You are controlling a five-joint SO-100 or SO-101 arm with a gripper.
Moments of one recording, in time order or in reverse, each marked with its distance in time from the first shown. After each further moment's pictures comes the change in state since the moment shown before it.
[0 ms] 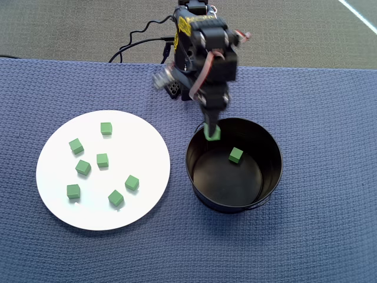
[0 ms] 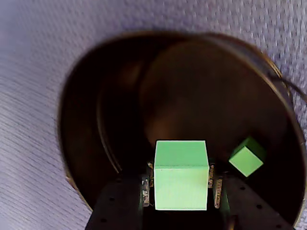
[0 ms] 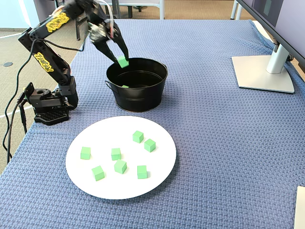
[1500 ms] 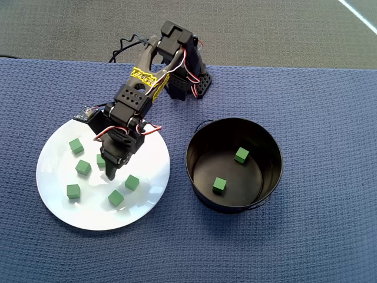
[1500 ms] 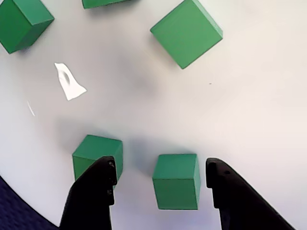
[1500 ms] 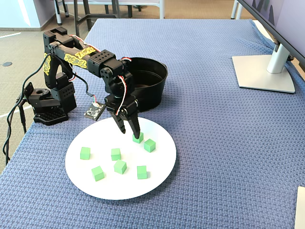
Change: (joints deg) arm 44.0 -42.7 -10.7 -18.0 1.8
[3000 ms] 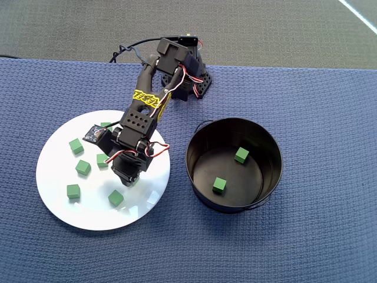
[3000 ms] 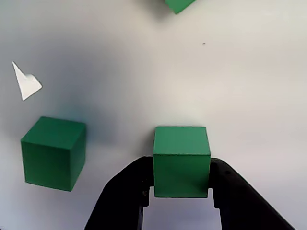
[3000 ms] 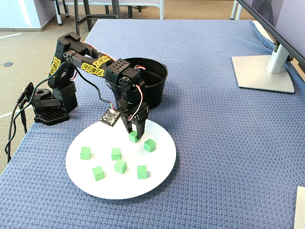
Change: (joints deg) arm -5.7 -11.6 -8.1 4.2 2.0
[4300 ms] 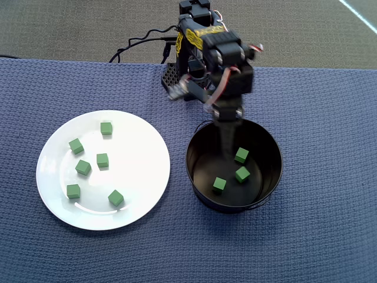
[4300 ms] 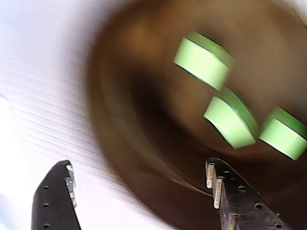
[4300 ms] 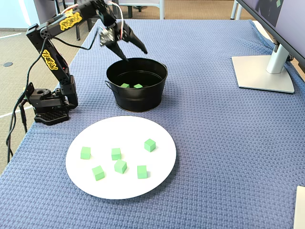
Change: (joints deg) arm -37.3 47.5 6.0 15.6 7.5
